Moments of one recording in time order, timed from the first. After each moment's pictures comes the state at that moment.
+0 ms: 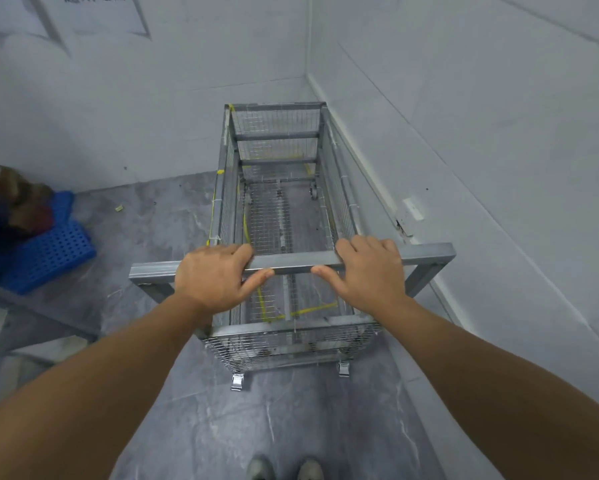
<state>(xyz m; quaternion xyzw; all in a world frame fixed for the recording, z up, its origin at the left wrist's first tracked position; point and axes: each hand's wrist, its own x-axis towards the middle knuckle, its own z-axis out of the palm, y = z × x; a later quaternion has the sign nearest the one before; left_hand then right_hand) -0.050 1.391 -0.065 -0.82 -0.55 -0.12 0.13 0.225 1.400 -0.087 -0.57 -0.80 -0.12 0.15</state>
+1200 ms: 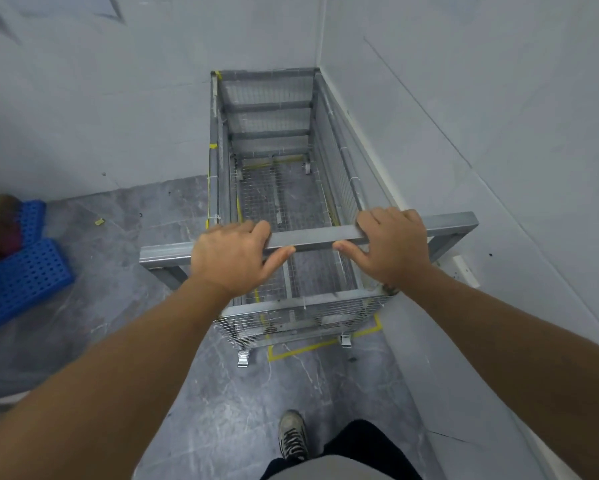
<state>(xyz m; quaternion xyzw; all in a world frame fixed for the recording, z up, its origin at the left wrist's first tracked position) -0.089 1.672 -0.074 -0.82 -0.55 -0.14 0.11 0.192 1.696 -0.095 -0.52 -0.81 -0.17 0.21</state>
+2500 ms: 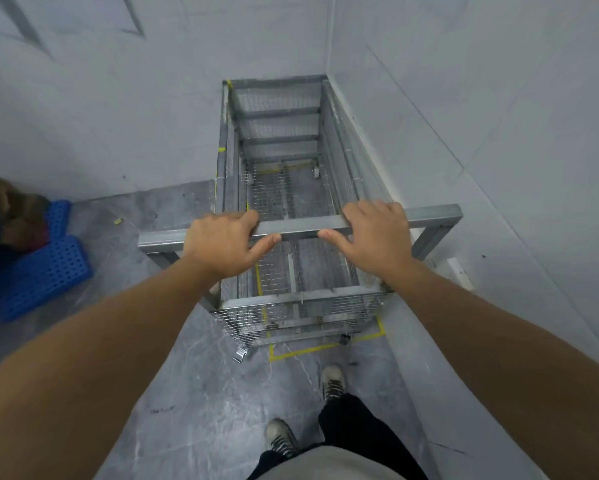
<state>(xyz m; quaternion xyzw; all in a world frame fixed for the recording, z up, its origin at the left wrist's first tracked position) -0.073 1.675 -0.068 -0.80 -0.59 -0.08 0.09 0.202 1.698 -0.085 -0.55 -0.81 -0.10 0.15</state>
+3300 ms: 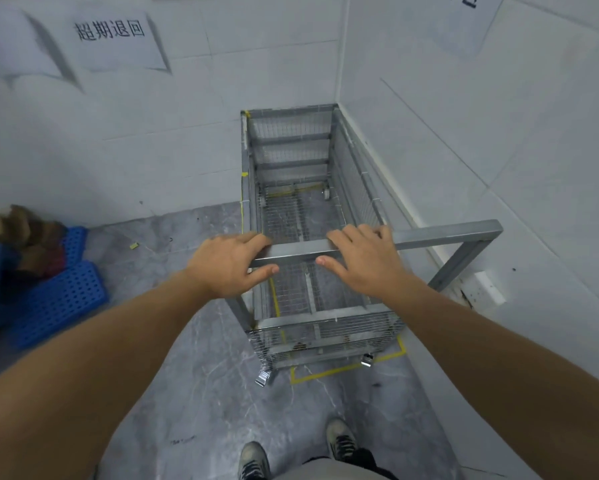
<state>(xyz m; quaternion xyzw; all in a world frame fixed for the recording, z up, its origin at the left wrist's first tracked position) -0.168 1.666 -0.053 -0.86 -0.50 -0.05 0.01 0.112 1.679 -0.080 -0.52 -0.84 -0.07 0.10</state>
